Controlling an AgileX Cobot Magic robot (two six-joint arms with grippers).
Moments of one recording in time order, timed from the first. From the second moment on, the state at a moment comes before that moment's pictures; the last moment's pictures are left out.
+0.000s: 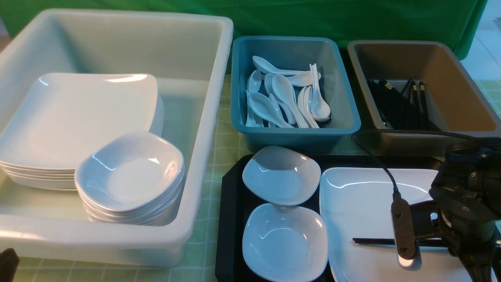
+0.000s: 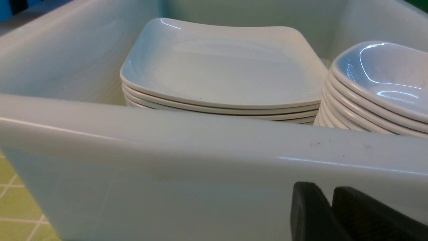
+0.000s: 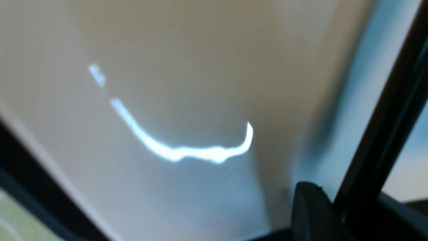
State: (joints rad) right arm 0.47 1.65 -0.81 -0.60 0.91 -0.55; left arm 0.03 -0.01 0.01 -0.02 0.22 -0.02
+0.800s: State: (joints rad) right arm 0.37 1.54 -1.37 -0.47 0.82 -0.34; left arm 0.03 -0.01 0.01 -0.02 0.22 -0.02
